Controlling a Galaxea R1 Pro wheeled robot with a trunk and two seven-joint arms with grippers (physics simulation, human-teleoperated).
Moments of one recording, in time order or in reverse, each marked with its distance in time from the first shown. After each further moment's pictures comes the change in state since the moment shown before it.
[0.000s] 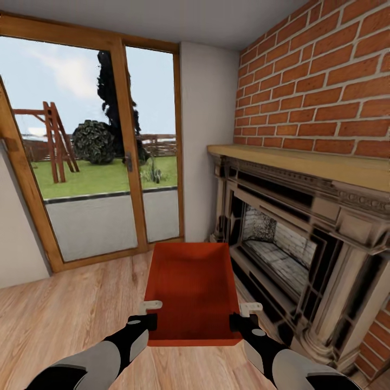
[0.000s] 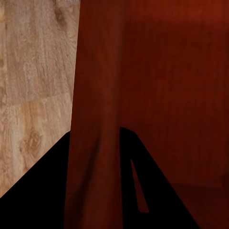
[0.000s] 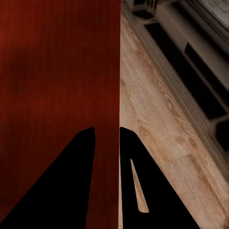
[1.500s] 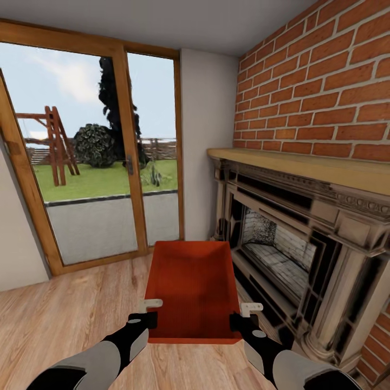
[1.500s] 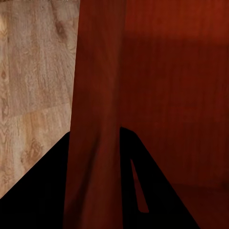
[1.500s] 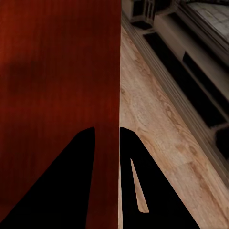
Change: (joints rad) left arm 0.005 0.000 0.018 -0.023 -0.037 -0.001 -0.003; right arm 0.000 -0.005 0.264 0.010 -0.272 -0.033 -0.007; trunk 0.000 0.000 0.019
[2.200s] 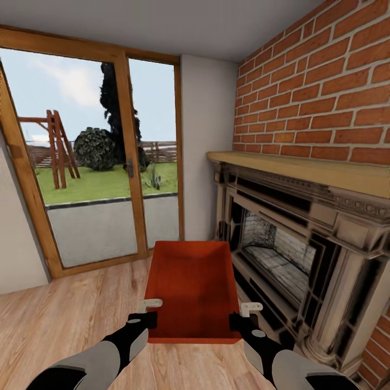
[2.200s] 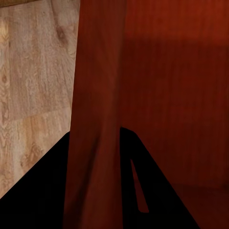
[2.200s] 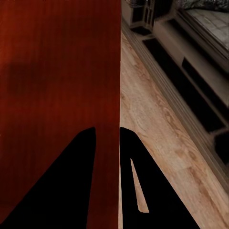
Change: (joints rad) left arm 0.000 0.003 -0.028 -0.001 0.032 0.000 0.000; right arm 0.000 0.007 -0.261 -0.002 0.263 0.003 0.001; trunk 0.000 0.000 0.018
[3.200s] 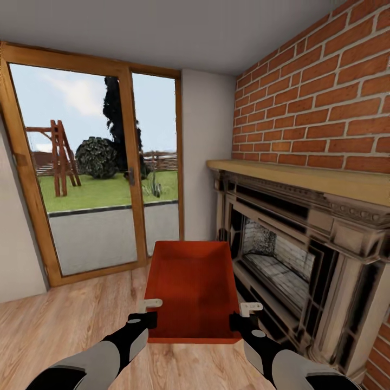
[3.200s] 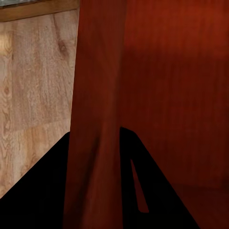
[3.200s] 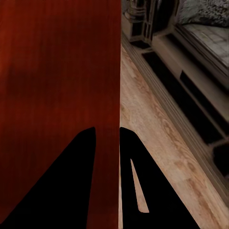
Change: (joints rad) left arm 0.000 0.000 0.000 0.000 0.000 0.000 0.000; right arm 0.000 0.000 -0.002 0.000 0.002 0.000 0.000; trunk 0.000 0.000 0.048
